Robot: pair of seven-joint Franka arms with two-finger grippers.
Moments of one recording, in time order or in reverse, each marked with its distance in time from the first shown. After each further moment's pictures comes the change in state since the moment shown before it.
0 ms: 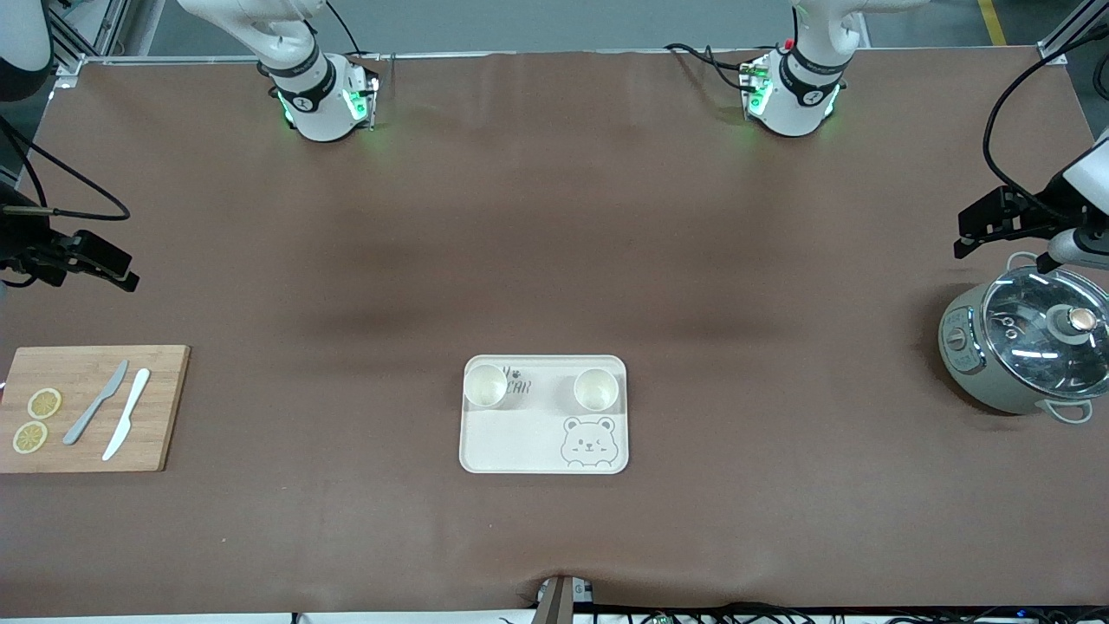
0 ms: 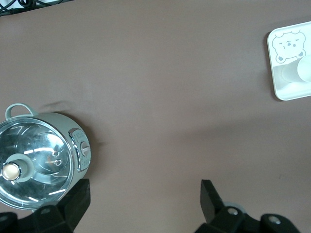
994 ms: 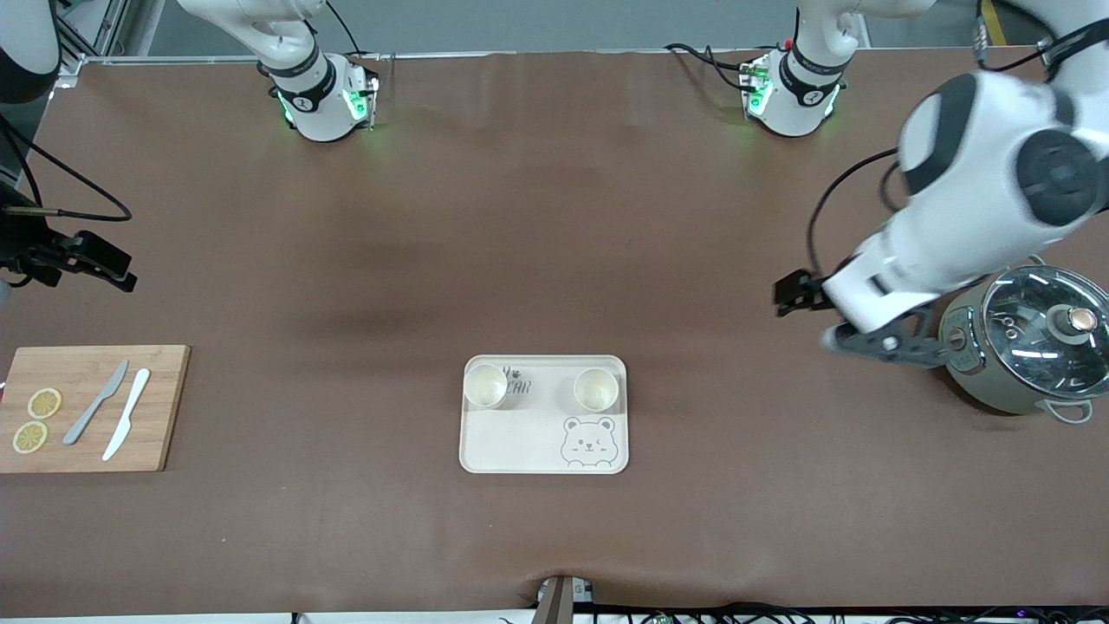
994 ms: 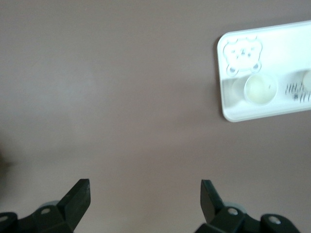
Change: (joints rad) left arm -0.252 0.309 -0.052 0.137 -0.032 0.101 -0.358; right arm 0.002 0.000 0.013 -0.001 -0.037 0.002 -0.002
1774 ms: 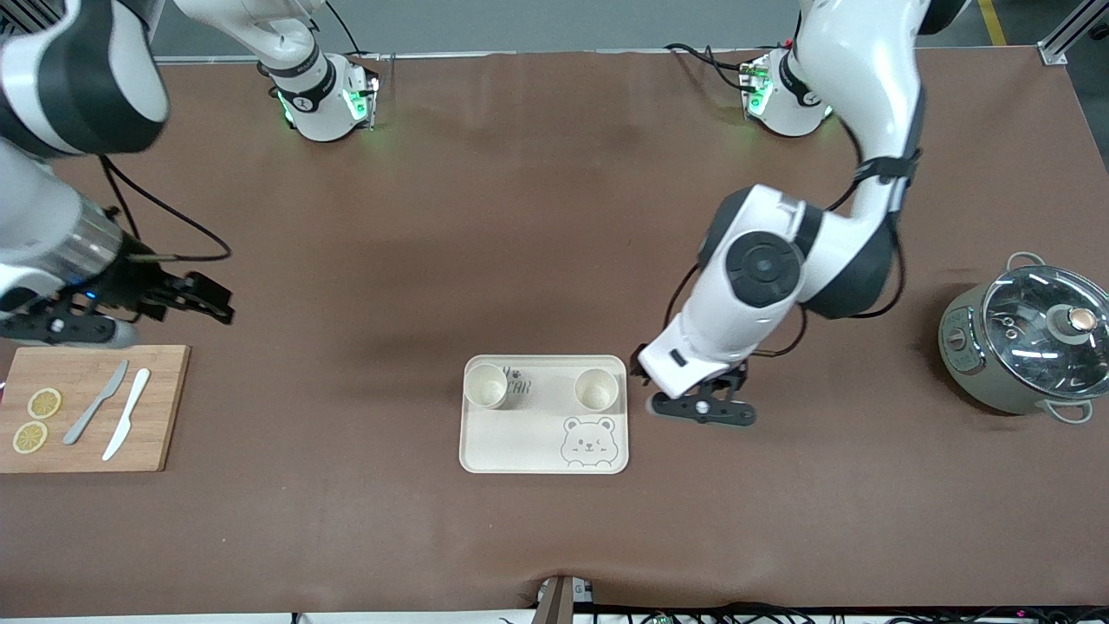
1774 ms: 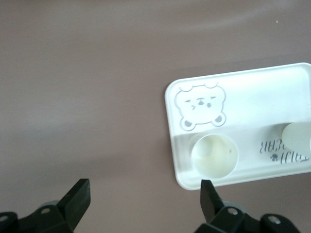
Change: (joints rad) left arm -0.229 0.355 0.056 0.225 0.033 0.251 -0.182; right arm 0.142 0.129 0.013 0.002 0.072 0.132 0.146
